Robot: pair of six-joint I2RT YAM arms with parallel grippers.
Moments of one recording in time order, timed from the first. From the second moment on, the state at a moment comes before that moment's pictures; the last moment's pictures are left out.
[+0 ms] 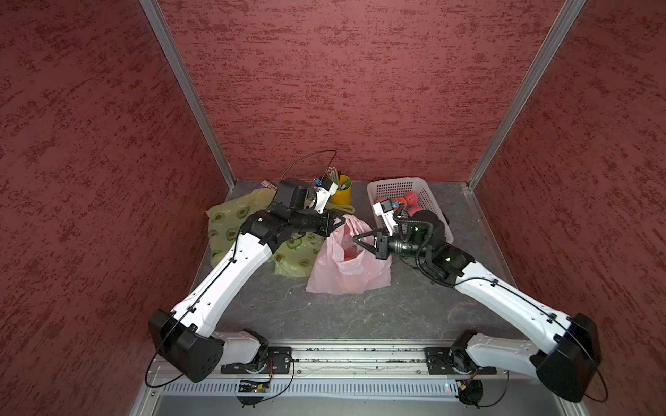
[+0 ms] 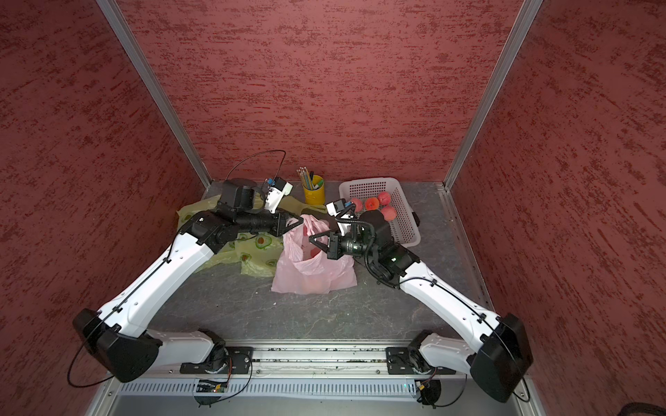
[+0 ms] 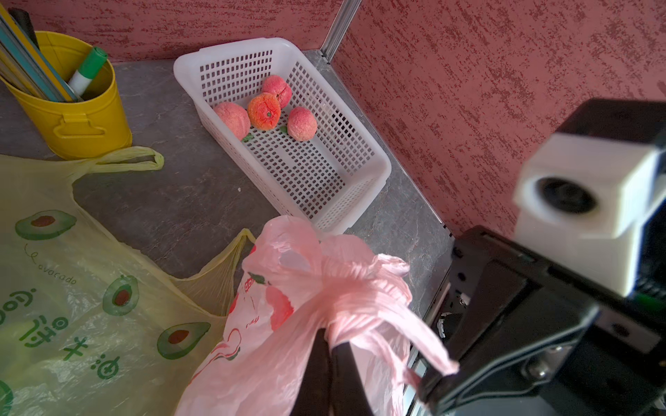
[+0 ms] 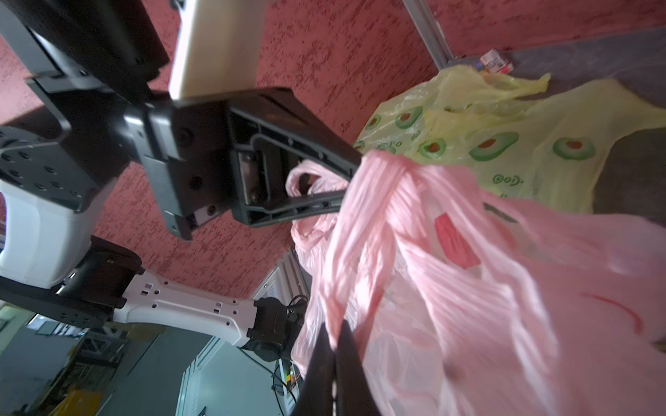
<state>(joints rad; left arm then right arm) -0.48 1.32 1.39 -0.68 0.51 -0.27 0.69 1.23 0.95 0.05 -0.62 0.66</state>
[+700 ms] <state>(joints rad) -0.48 1.32 1.39 -0.69 0.54 -0.27 0.71 1.35 0.95 0.15 -0.54 0.68</state>
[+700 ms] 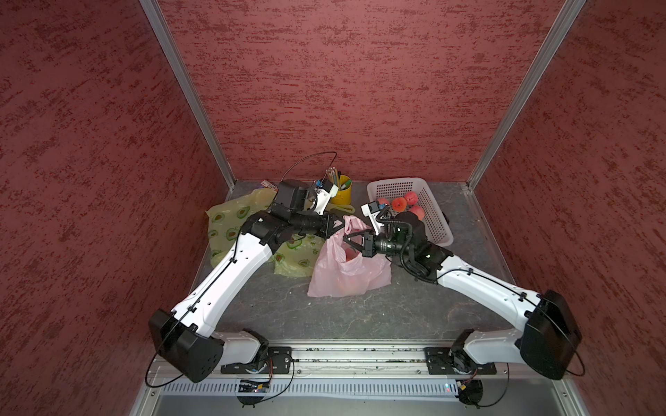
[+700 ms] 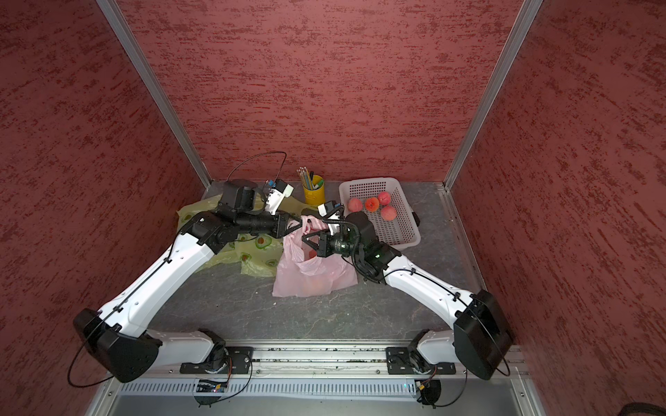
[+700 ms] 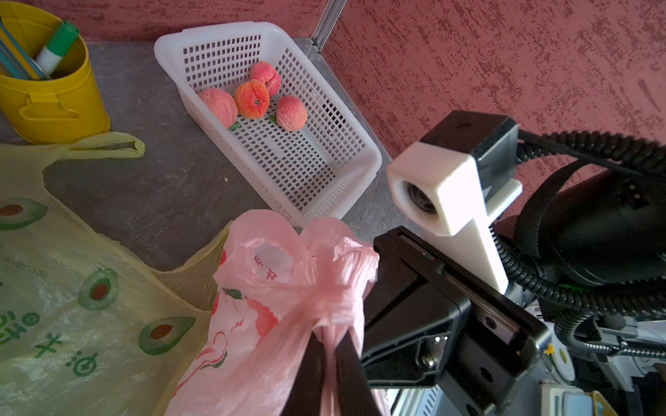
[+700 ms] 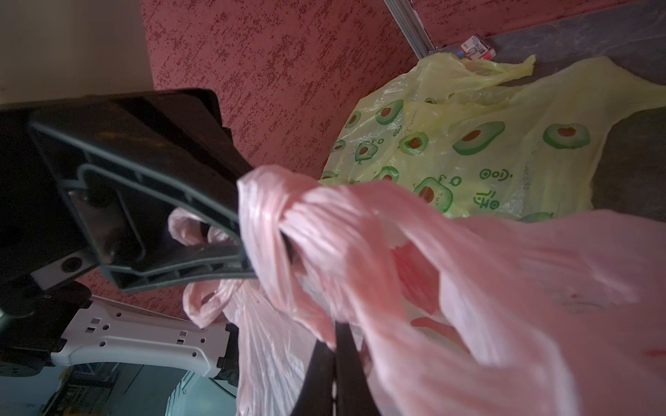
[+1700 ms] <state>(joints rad) -0.48 1.33 1.39 -0.70 0.54 -0.29 0.72 1.34 0.95 0.15 -0.59 0.65</state>
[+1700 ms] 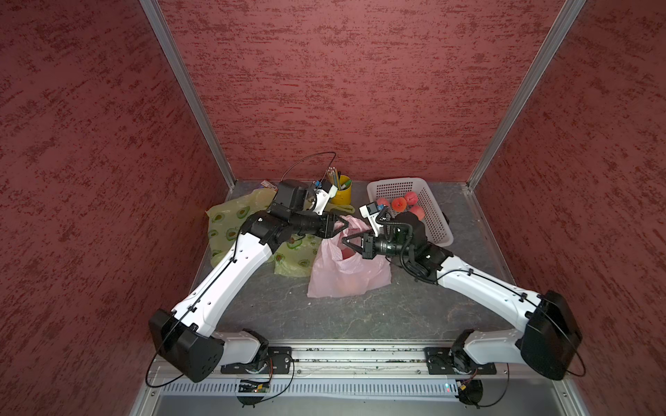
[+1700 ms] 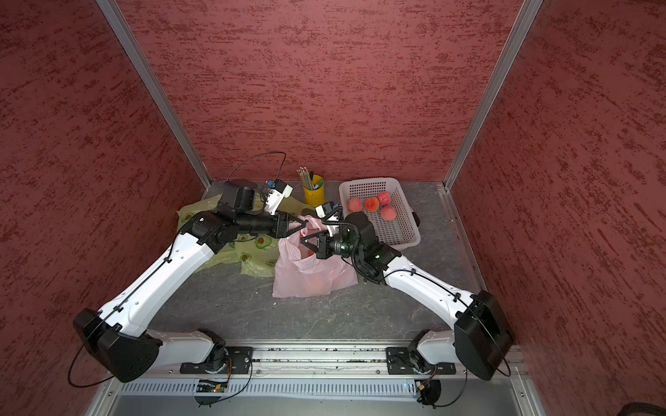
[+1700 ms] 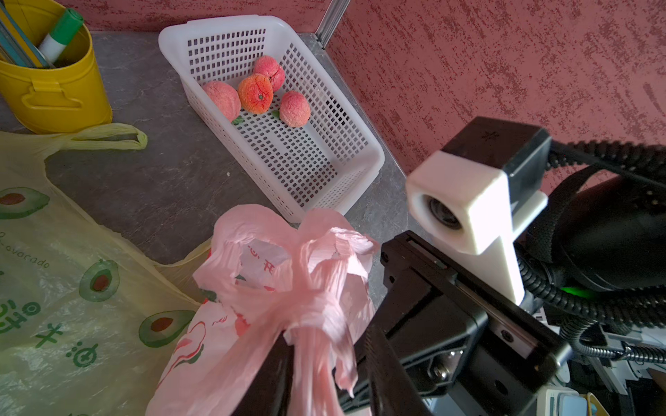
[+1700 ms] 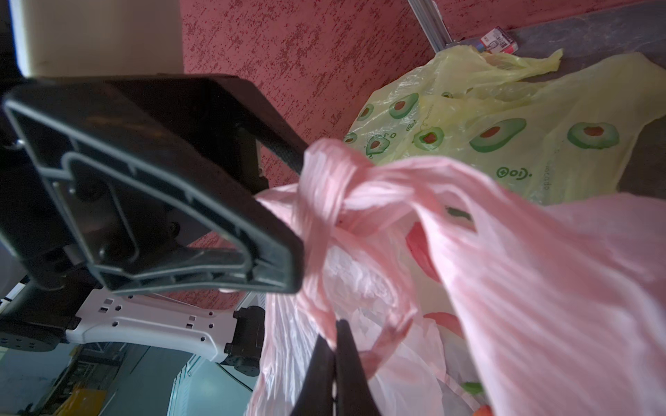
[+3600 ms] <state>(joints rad) -0.46 1.31 1.47 -0.76 0.83 -0.11 0.64 1.45 1.44 -0.48 -0.81 0.04</state>
